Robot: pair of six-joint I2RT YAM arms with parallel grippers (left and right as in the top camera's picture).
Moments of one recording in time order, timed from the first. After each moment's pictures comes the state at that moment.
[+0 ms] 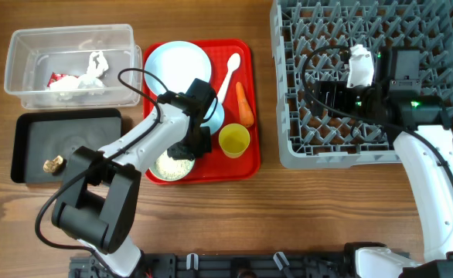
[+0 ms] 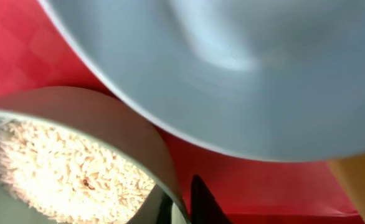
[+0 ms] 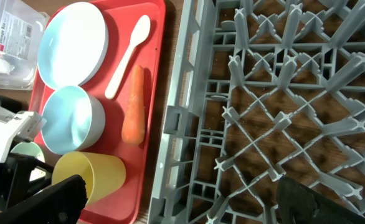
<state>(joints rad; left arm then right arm) -0.46 1.82 1.16 -0.94 0.02 -0.56 0.02 1.39 1.20 -0.78 -0.39 0.05</state>
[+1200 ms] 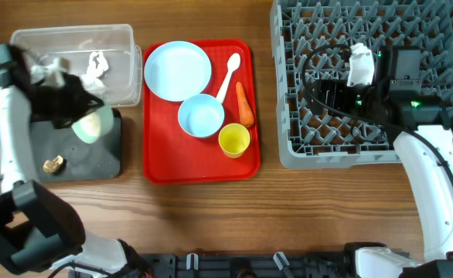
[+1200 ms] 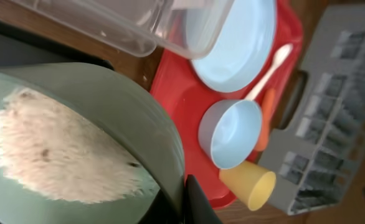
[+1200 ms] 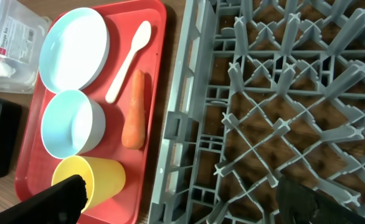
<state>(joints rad) 0.45 1.73 1.50 -1.21 0.63 -0.08 0.02 1.39 1.20 -0.77 -0.39 0.05</state>
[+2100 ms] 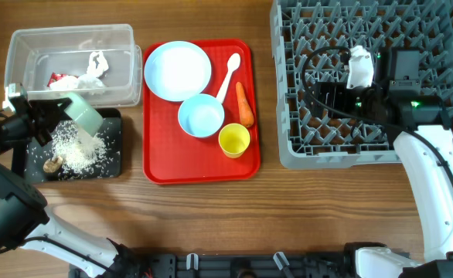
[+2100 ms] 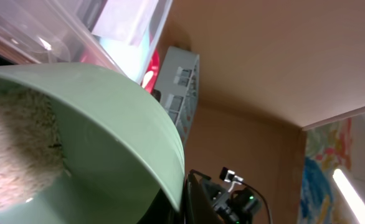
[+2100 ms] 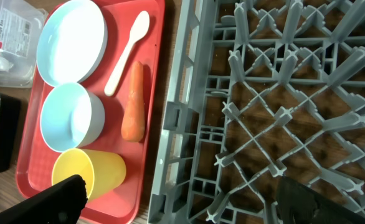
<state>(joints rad) 0.79 2.02 1.50 -1.46 1.30 0.25 0.02 1.39 1.20 -0.80 -0.39 0.05</state>
